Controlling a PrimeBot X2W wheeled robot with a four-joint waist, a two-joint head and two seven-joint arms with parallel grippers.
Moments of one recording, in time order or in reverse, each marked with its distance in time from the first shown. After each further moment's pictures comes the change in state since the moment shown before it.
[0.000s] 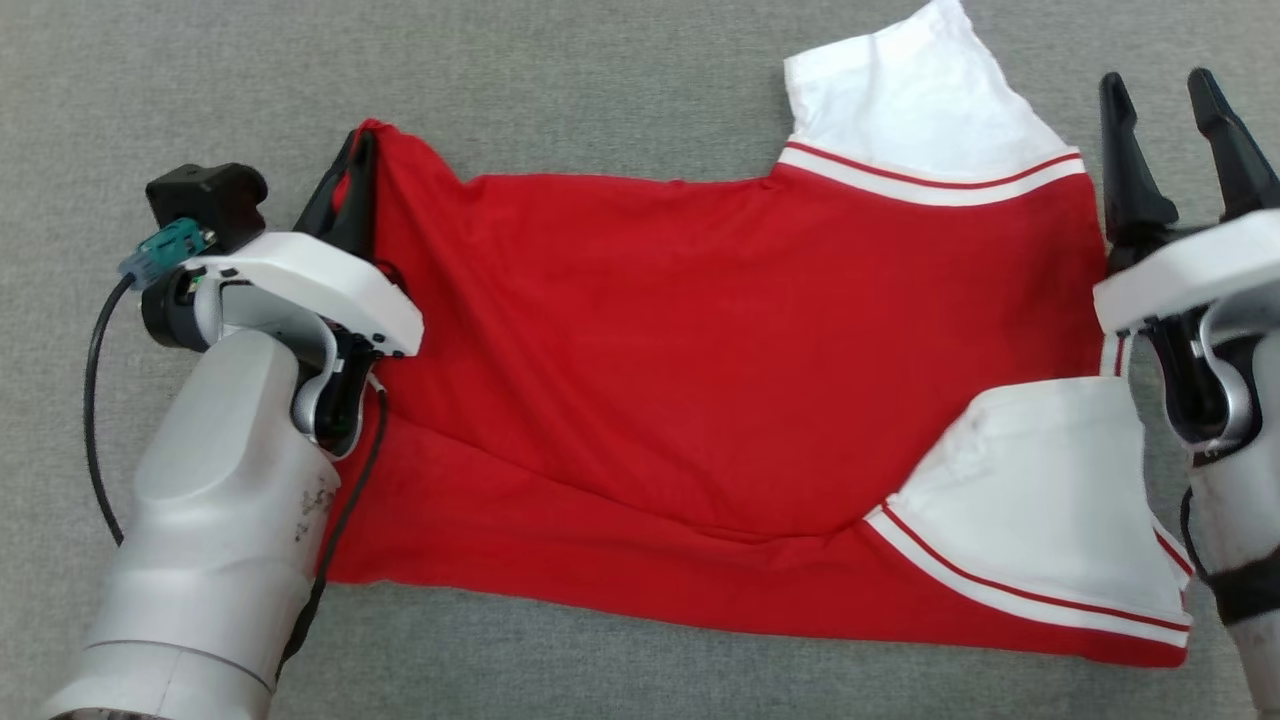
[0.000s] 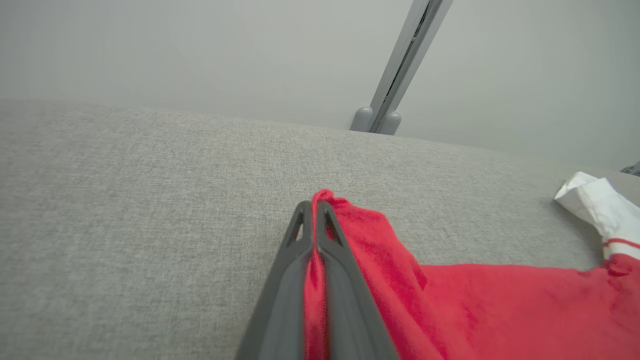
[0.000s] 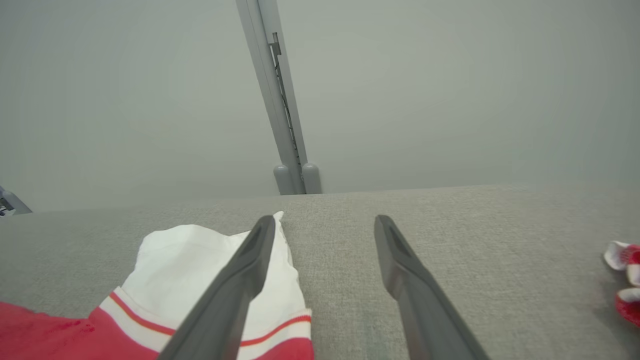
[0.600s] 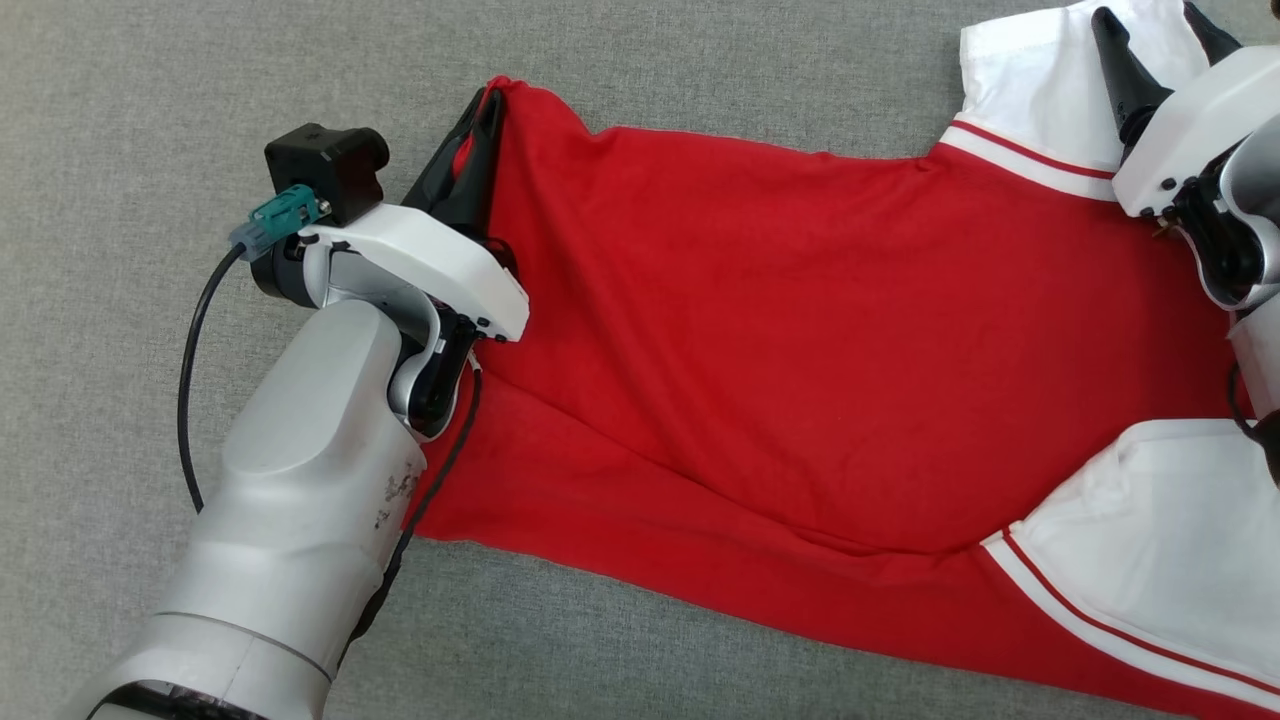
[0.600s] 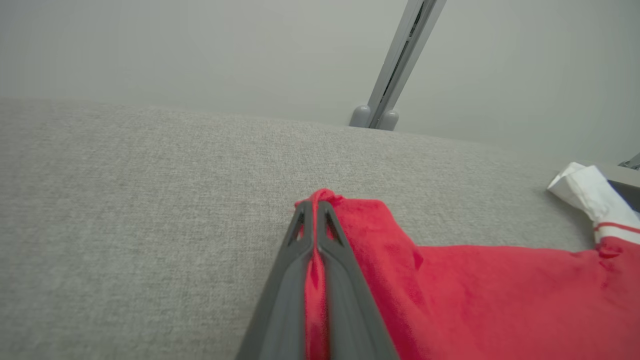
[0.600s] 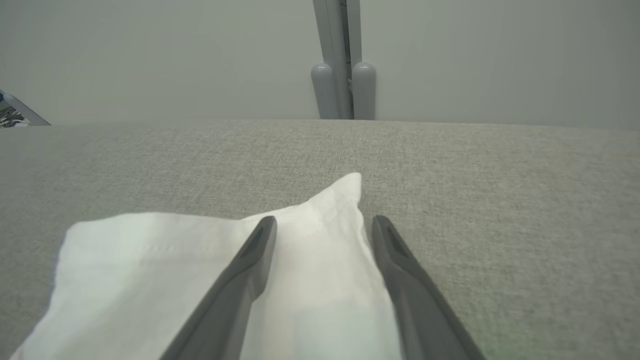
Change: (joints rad) left arm -0.047 -0.074 -0.156 -0.067 -0.063 0.000 -0.029; right arm -0.402 -0.086 0.234 0.477 0.121 0.001 0.167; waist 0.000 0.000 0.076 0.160
